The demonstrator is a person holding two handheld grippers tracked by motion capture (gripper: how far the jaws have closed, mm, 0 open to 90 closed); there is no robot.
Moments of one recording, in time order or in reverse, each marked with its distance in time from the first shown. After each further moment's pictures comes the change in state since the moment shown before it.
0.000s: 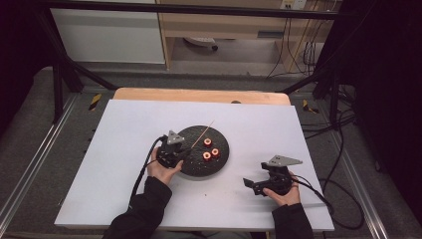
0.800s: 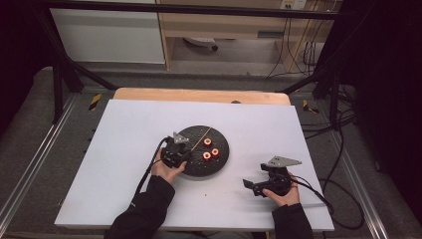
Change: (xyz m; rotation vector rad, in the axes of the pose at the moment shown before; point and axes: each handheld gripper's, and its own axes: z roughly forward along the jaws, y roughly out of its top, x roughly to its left) left arm 0.000 -0.004 0.017 0.080 0.041 -0.005; right arm 0.000 -0.003 0.002 0.009 0.006 0.003
